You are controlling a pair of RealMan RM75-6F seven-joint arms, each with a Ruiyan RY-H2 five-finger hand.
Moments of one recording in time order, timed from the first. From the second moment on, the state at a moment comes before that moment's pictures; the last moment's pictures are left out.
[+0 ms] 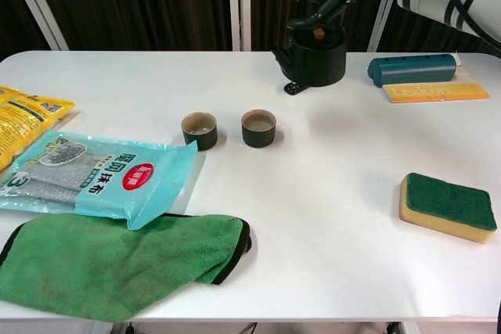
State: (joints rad) left arm -0.06 -1.33 0.06 -1.27 1.60 1.48 -0.11; right arm 0.96 -1.54 0.16 -1.11 -1.46 0.99 0.25
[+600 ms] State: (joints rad) left arm -0.07 -1.34 0.06 -1.28 1.61 1.47 -0.09; right arm 0.75 -1.49 0.04 -1.07 -1.46 1.04 0.40
